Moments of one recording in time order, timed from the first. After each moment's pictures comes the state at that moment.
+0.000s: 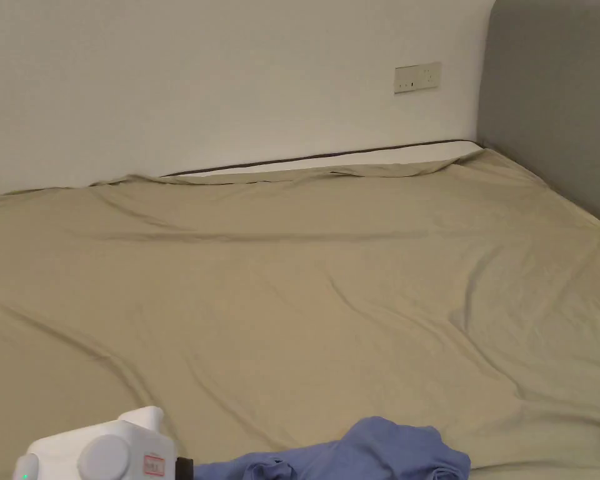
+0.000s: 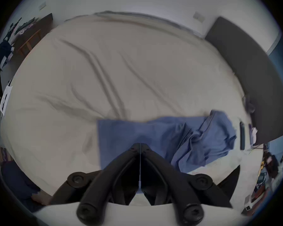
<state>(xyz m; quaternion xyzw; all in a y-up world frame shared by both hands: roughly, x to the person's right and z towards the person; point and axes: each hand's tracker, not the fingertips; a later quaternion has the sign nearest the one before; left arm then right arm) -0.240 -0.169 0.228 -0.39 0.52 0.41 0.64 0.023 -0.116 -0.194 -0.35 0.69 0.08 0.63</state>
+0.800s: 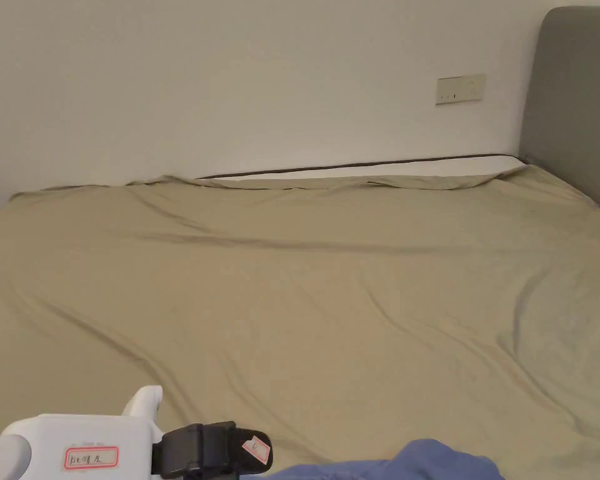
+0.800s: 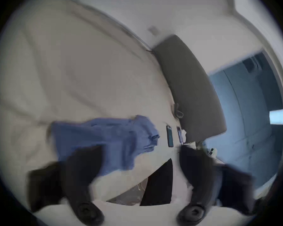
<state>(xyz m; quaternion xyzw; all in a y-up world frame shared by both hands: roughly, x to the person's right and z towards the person) -0.241 -0.128 0.333 -0.15 0.28 0.57 0.76 0.003 -0.116 -0.180 -0.37 0.69 0.11 0.62</state>
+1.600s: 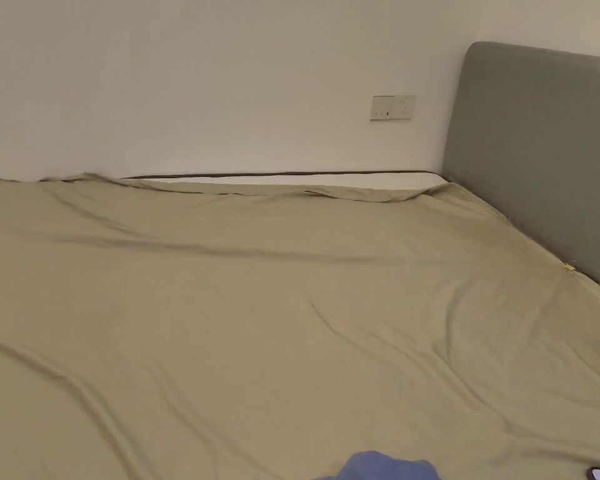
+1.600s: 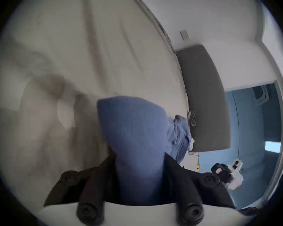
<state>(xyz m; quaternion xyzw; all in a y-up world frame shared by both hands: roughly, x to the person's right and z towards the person) -0.258 -0.259 0.355 -0.13 0.30 0.63 0.70 -0.044 -0.117 -0.082 -0.36 0.75 0.18 0.53</state>
